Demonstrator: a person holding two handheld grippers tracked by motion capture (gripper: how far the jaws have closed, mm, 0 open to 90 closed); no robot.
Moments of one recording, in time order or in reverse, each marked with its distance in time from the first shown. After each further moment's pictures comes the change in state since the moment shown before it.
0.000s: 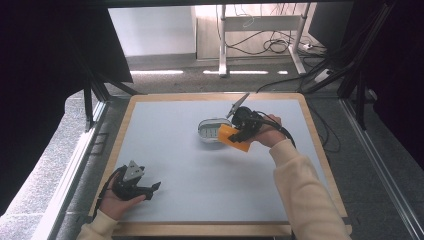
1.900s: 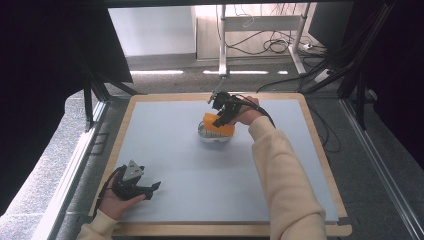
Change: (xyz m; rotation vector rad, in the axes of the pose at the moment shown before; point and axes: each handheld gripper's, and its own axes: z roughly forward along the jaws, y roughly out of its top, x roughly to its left) left arm 0.001 0.000 0.000 -0.001 -0.003 -0.002; right arm -0.041 0.062 0.045 0.026 0.043 -0.103
